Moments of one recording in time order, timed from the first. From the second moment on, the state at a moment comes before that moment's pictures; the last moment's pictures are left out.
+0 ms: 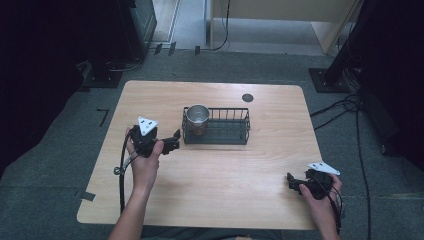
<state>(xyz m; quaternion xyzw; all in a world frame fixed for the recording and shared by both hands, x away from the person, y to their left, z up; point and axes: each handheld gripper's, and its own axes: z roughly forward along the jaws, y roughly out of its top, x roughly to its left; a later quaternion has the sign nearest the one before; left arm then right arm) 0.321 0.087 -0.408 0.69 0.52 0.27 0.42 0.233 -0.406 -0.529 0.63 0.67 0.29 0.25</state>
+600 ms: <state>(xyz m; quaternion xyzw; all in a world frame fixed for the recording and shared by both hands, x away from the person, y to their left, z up) 0.299 0.151 -0.451 0.67 0.57 0.28 0.37 0.233 -0.406 -0.528 0.63 0.67 0.29 0.25</state>
